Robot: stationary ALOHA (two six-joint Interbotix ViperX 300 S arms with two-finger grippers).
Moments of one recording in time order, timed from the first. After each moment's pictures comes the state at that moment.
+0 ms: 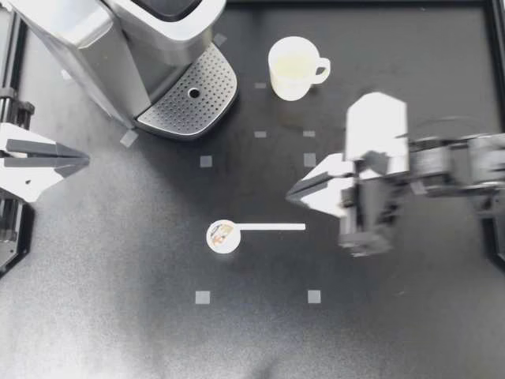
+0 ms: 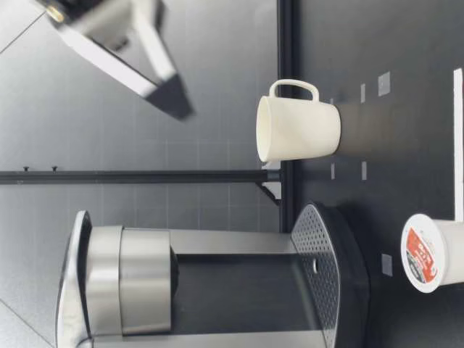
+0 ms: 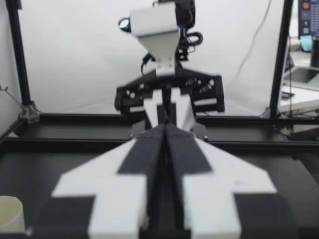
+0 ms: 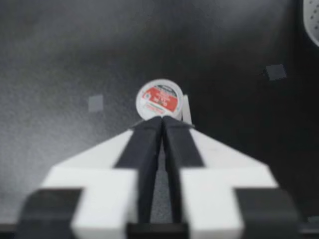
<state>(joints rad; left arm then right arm) 0.02 -0.96 1.22 0.00 -0.38 0.00 -0.01 -0.23 0.72 0.02 0.12 0.15</state>
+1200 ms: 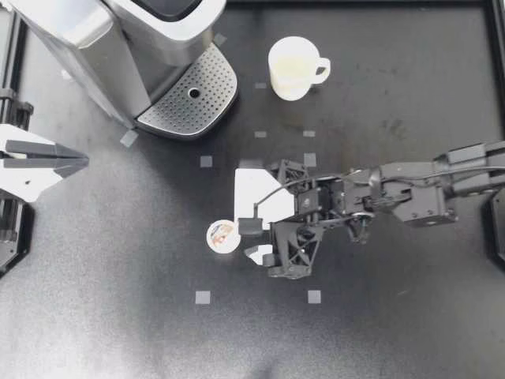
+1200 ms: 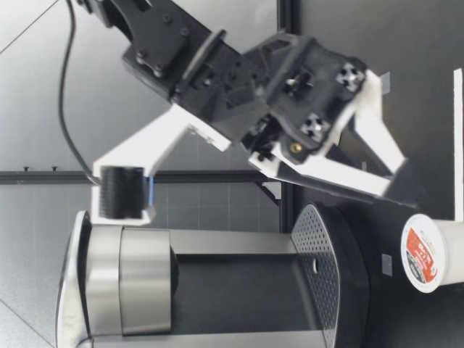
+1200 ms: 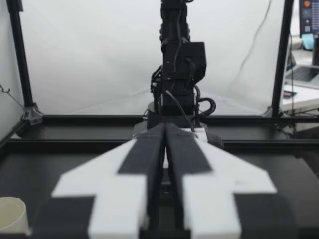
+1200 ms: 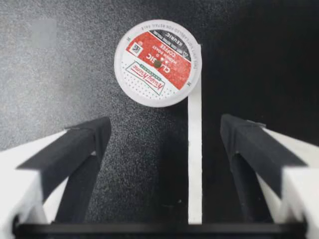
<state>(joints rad) 0.02 -0.97 1.23 0.00 -0.38 0.01 0.03 0.21 0.48 -0.01 0.24 0.03</state>
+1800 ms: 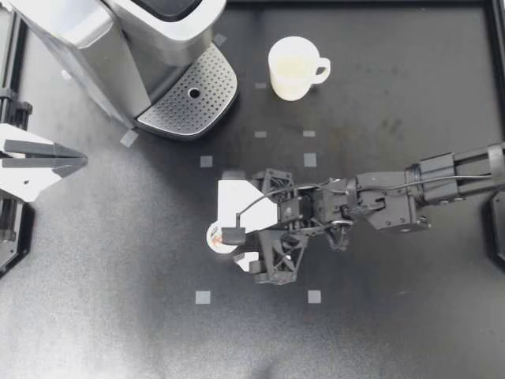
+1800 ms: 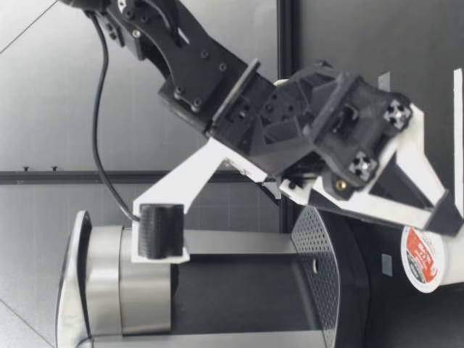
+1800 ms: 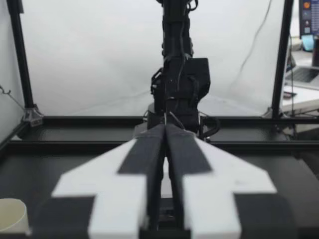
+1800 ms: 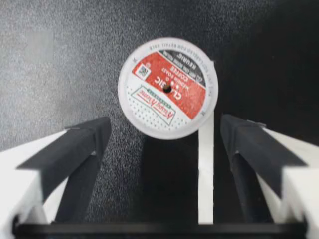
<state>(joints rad) 0.02 -0.98 1.23 0.00 -0.38 0.02 0.04 0.30 0.41 -0.01 0.22 0.02</state>
